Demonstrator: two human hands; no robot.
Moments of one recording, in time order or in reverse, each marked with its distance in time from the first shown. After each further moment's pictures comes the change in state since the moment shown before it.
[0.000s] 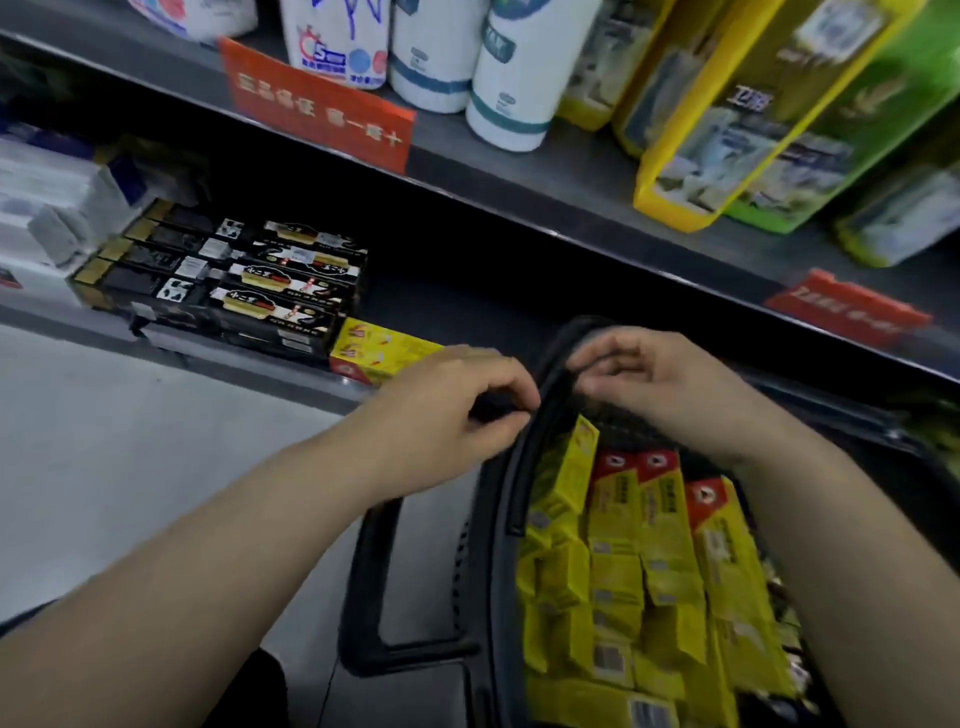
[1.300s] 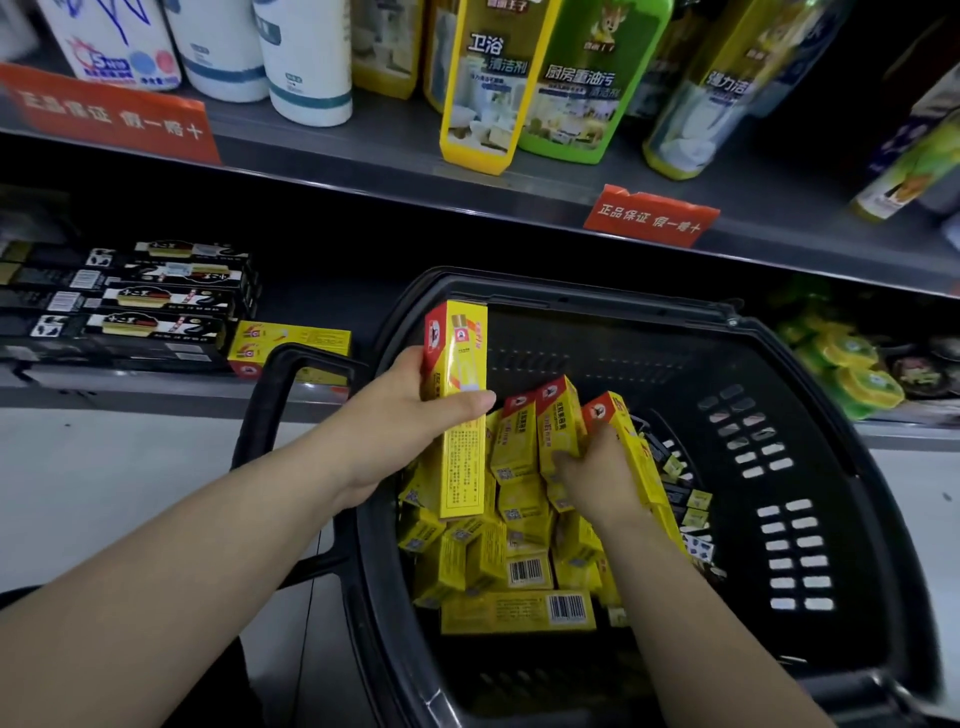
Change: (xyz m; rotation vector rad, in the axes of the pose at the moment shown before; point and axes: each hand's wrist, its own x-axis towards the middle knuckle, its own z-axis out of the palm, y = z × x) left_hand -0.002 0.064 0.062 -0.722 -0.180 -0.555; right_hand -0.091 0.147 0.058 0.088 0.581 0.653
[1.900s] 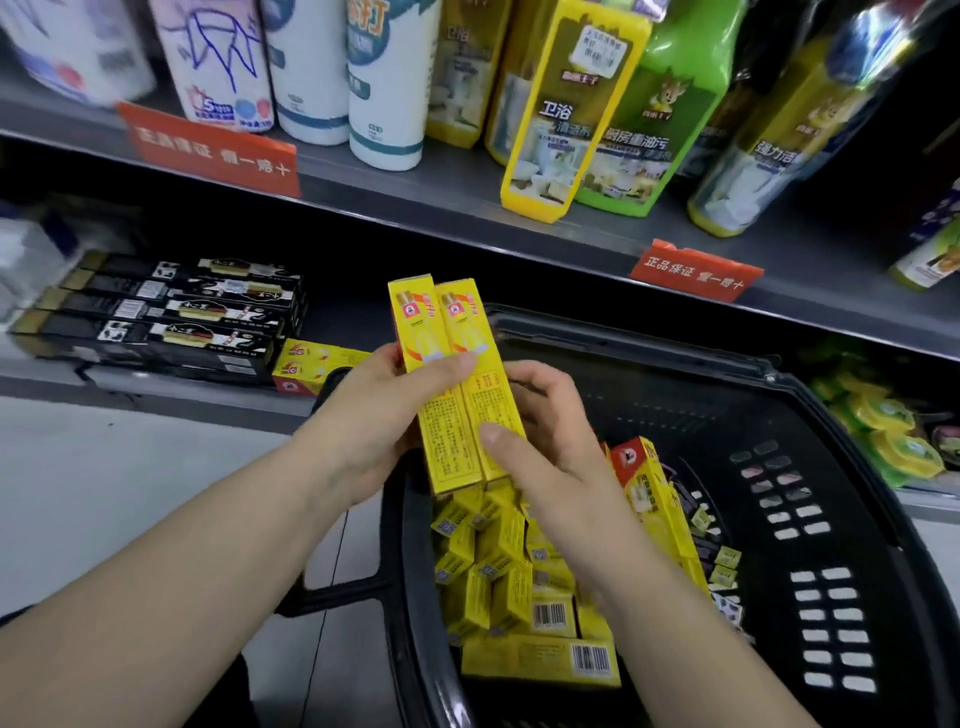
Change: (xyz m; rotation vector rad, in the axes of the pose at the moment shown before) left_hand -0.007 0.014 -0.030 -0.401 0.219 0.078; right_hand -0.099 -0.111 -0.015 0.530 -0.453 -0.623
